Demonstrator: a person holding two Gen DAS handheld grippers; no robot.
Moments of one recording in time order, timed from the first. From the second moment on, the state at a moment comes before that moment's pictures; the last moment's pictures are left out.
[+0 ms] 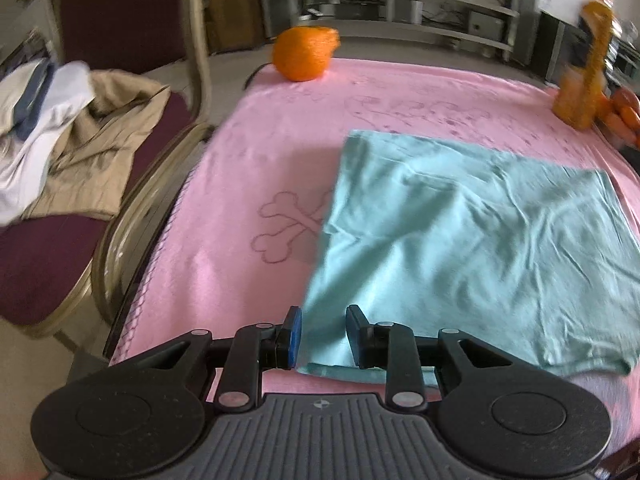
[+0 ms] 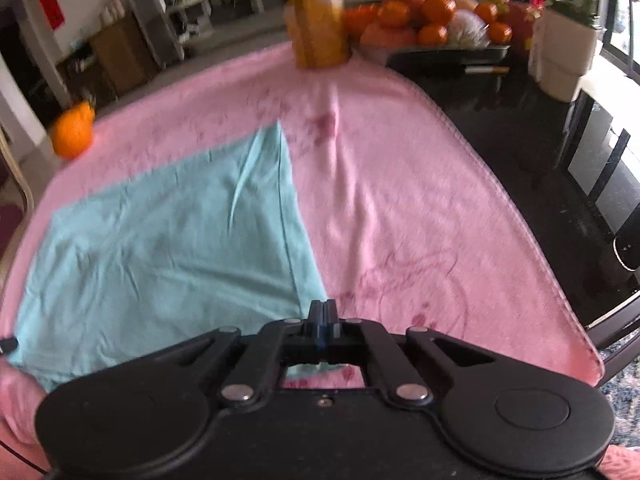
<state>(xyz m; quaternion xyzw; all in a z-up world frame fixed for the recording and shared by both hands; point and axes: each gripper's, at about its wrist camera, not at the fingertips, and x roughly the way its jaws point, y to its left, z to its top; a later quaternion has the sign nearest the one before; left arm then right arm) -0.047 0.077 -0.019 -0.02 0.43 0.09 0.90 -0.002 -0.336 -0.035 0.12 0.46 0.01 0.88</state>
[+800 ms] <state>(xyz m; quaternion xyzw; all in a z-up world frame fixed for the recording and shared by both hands) -0.050 0.064 -0.021 0.01 0.43 0.06 0.90 0.009 -0.311 -0.051 0.07 0.49 0.02 0.87</state>
